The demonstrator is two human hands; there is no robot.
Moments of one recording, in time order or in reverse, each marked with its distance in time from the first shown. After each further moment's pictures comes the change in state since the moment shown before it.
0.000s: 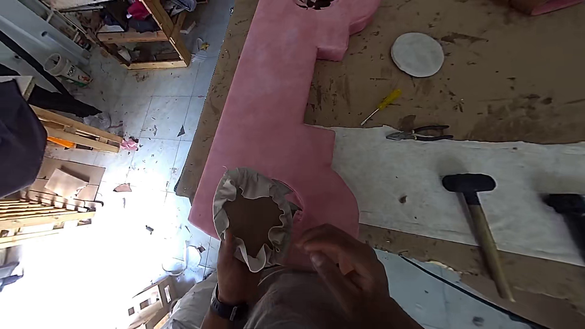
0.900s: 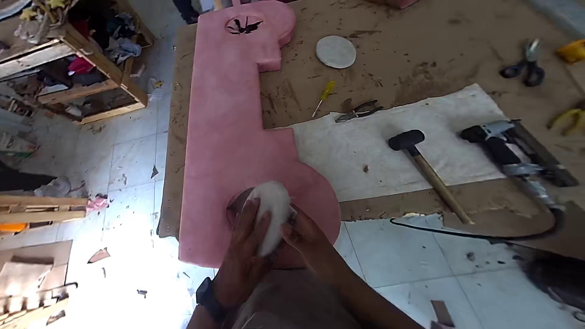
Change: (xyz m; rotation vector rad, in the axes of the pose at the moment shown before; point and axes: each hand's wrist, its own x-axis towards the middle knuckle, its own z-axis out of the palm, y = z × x) left_hand 0.049 0.021 -0.035 1.469 -0.882 0.133; right_hand -0.003 0.009 0.050 0.441 0.307 0.550
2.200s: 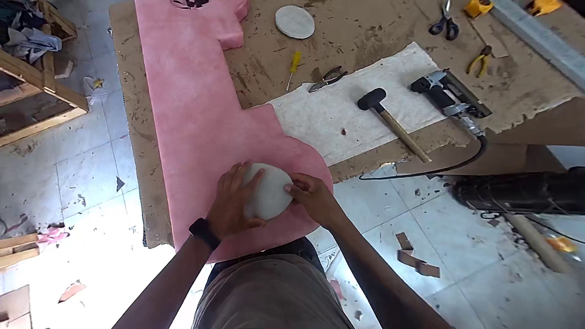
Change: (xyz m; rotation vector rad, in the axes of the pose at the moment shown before) left_hand 0.065 -0.086 -0.037 0.569 -0.283 0.133; right_hand 0.018 0.061 -0.034 -0.408 0.362 0.093
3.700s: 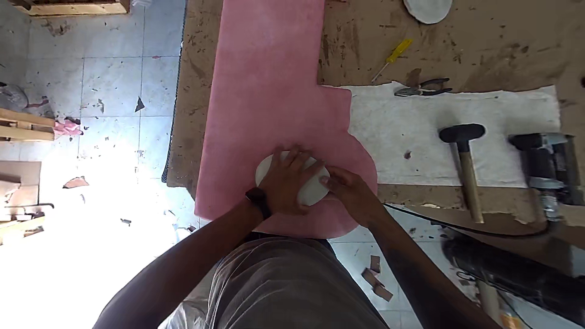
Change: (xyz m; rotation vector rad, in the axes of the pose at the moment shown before) left_hand 0.021 0.016 0.032 -0.020 -0.050 -0.095; right_hand 0.045 -0.024 0.002 -0.174 -0.276 0.191
